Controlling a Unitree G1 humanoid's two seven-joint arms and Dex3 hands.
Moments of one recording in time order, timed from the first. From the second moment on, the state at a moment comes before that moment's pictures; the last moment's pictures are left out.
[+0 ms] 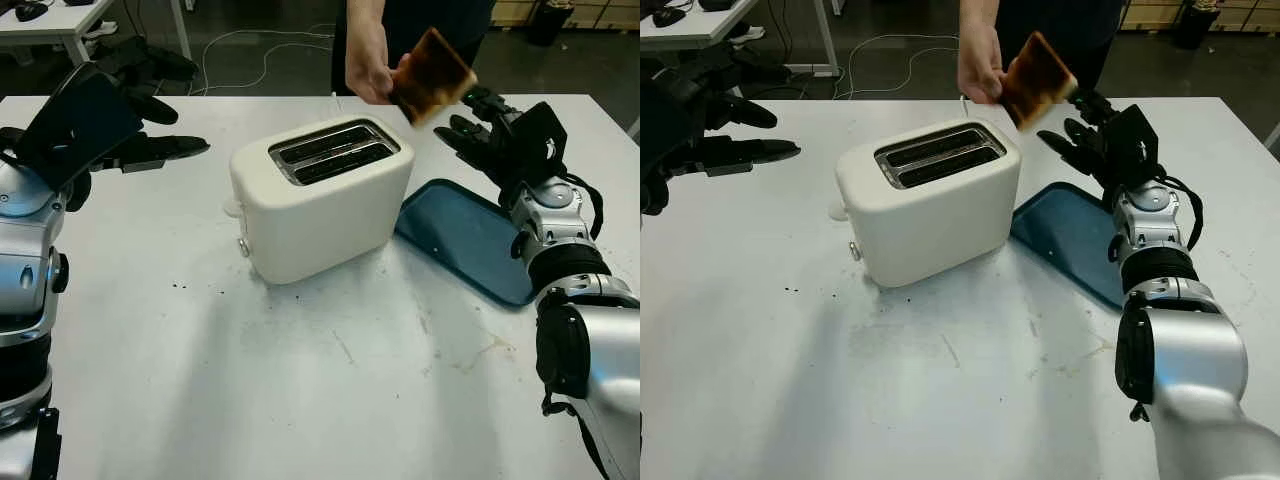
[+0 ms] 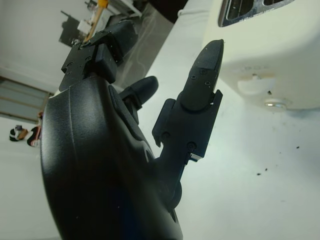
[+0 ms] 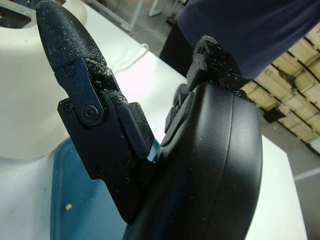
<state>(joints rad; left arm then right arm) -0.55 0.63 0.10 -0.39 0.04 0.70 -0.40 -0.96 -0.41 -0.16 1.17 0.02 -0.24 0.34</state>
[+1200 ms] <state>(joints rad) 0.18 0.20 0.18 -0.89 -0.01 0.49 -0.13 0.08 -0.06 -0.06 -0.27 0.29 0.05 0.17</state>
